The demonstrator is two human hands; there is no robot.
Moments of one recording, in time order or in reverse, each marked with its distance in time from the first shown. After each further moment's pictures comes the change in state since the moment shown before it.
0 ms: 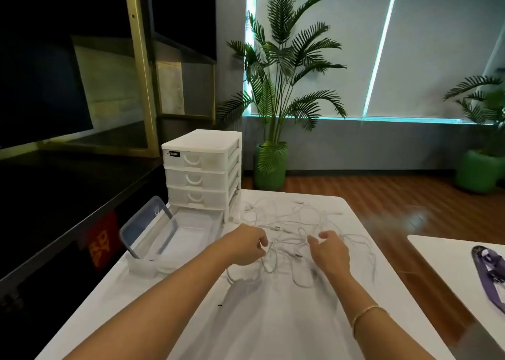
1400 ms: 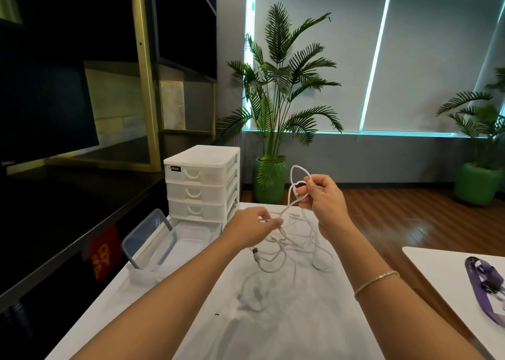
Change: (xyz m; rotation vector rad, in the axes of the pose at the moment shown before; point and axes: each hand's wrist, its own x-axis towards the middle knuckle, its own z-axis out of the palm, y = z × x) left_hand -0.006 0.036 -0.032 -0.310 0.356 -0.028; right_hand -0.011 -0.104 -0.074 0.742 -0.086 -0.260
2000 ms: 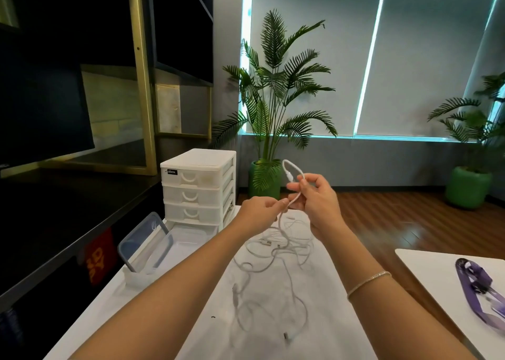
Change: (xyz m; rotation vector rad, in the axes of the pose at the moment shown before) left_hand 0.009 0.028 -0.005 -0.197 0.008 0.097; right_hand -0.011 -0.015 0.003 0.128 -0.039 -0.008
